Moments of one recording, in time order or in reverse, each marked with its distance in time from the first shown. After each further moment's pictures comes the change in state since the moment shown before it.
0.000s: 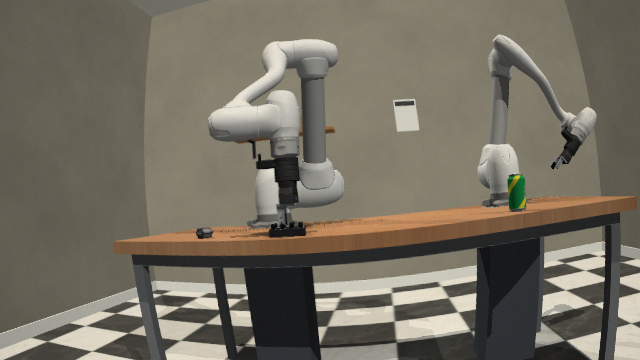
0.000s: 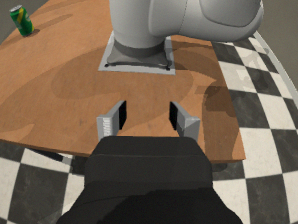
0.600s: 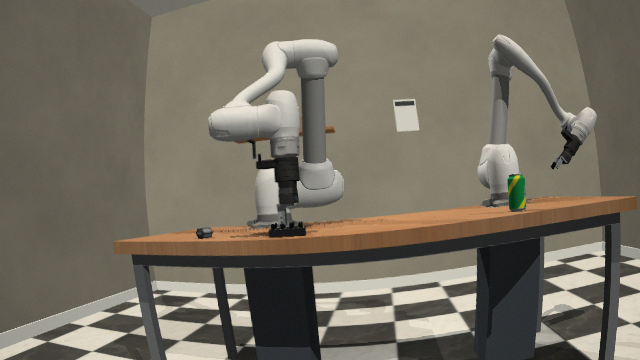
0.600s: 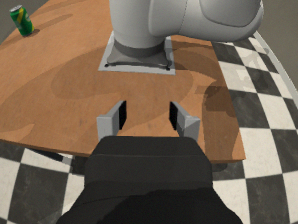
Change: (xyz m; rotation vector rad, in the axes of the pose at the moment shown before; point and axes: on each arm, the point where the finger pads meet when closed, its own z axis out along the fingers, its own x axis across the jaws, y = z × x) left arm 0.000 0.000 0.000 0.000 0.000 0.000; right arm 0.000 0.000 0.000 0.000 0.000 0.000
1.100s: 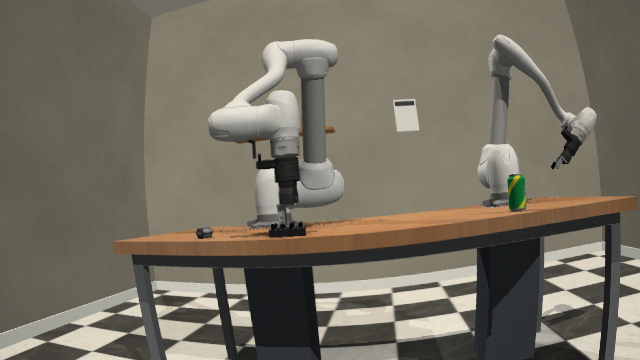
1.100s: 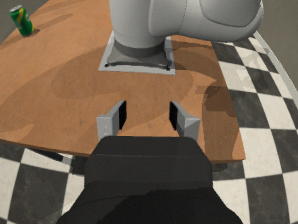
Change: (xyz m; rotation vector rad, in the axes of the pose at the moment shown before) left arm 0.000 0.000 0.000 0.000 0.000 0.000; right arm 0.000 0.000 0.000 0.000 0.000 -0.017
